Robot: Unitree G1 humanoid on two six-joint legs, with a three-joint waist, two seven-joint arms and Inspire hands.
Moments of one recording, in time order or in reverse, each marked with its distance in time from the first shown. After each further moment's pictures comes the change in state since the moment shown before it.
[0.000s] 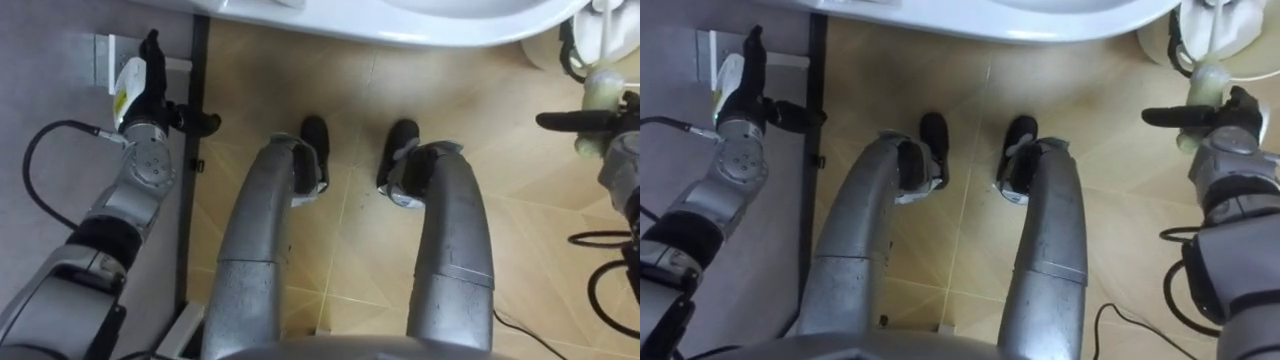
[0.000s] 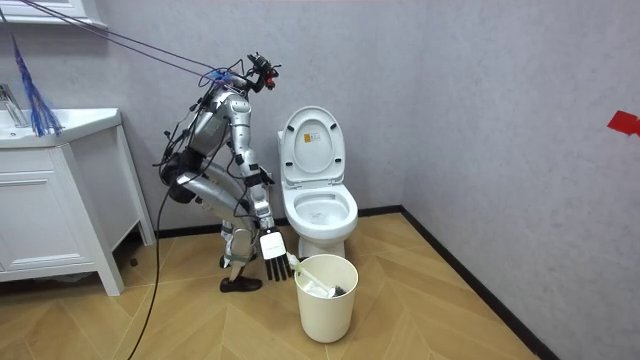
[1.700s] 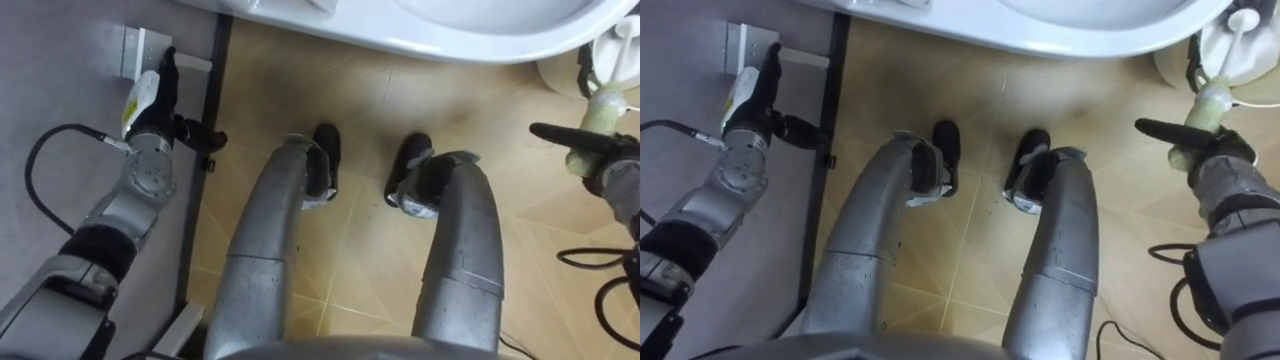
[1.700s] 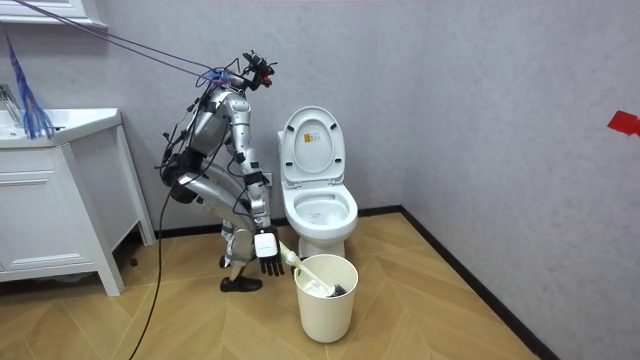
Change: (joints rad) left arm 0.038 0.034 -0.069 -0.071 -0.038 0.069 -0.041; right arm 0.067 -0.010 0.057 0.076 0.523 0.018 0.137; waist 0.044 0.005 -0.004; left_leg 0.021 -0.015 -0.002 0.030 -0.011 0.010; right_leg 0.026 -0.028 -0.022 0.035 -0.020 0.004
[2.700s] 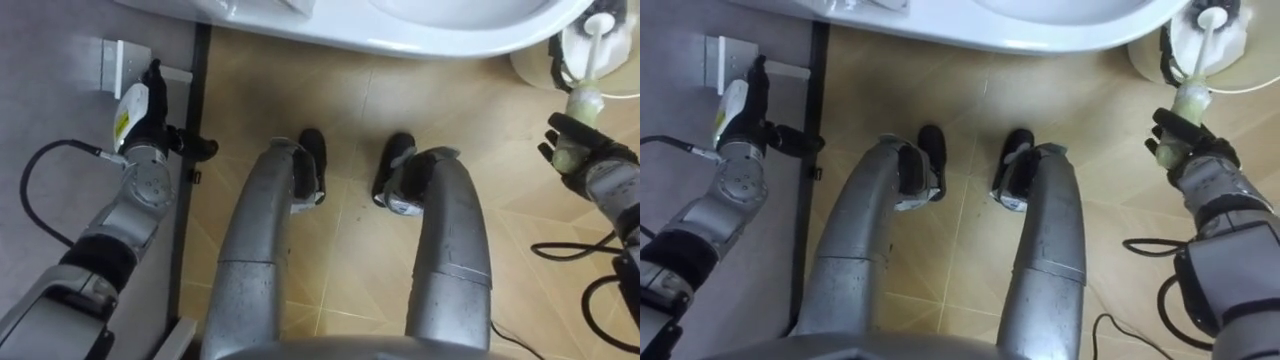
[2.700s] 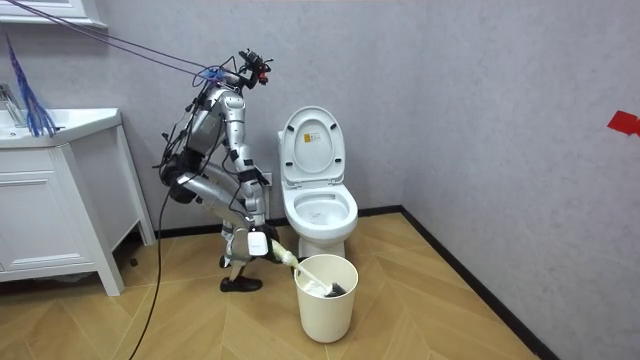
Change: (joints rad) left arm 0.038 0.000 -0.011 0.000 -0.003 0.019 0.057; right arm 0.001 0.048 -0.028 -0.004 0.173 0.002 -0.051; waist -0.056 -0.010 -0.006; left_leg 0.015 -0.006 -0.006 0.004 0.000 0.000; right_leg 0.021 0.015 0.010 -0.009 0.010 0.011
